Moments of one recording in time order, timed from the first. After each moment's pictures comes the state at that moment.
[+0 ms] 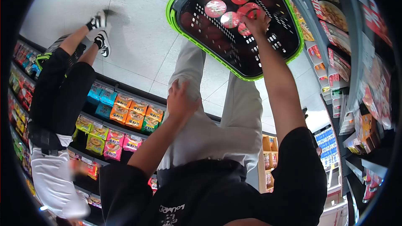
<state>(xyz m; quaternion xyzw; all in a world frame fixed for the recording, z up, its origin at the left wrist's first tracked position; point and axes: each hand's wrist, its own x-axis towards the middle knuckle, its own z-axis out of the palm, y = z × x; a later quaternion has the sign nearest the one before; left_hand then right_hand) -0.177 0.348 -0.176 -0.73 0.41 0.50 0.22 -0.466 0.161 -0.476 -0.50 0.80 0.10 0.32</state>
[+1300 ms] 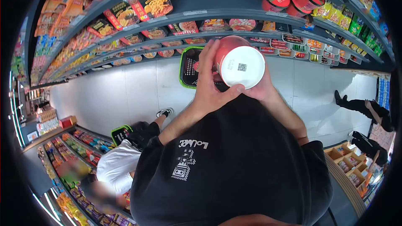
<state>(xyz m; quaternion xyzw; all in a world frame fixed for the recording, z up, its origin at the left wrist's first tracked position) -0.399 0.241 0.361 -0.27 0.69 0.57 -0.36 -0.578 0.296 0.324 0.02 0.08 -0.59 0.80</state>
